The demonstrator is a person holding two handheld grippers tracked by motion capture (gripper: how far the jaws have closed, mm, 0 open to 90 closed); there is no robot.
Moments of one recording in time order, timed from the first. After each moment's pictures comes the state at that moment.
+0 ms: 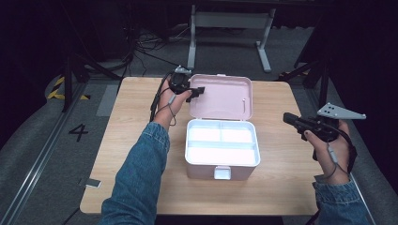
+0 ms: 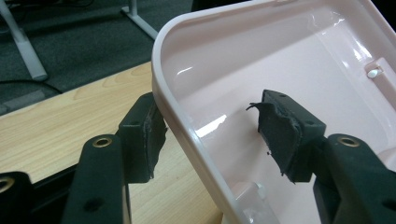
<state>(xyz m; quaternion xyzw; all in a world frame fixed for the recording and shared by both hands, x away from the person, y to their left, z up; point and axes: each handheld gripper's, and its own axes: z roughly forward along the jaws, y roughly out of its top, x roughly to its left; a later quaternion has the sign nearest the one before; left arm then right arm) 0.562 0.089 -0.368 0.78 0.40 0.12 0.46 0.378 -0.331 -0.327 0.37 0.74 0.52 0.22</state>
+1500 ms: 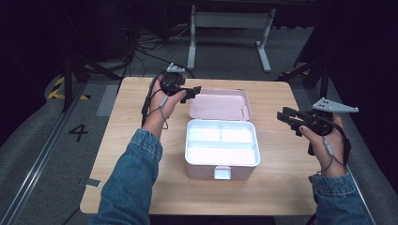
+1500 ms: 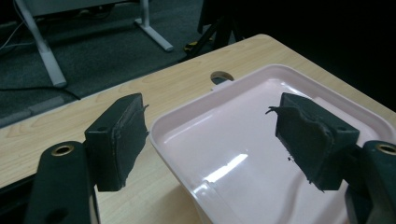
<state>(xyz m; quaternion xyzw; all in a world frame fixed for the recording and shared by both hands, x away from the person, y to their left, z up) 0.512 0.107 -0.321 0.78 0.39 0.15 0.47 0.401 -0.327 -0.332 0.38 0.74 0.52 0.21</state>
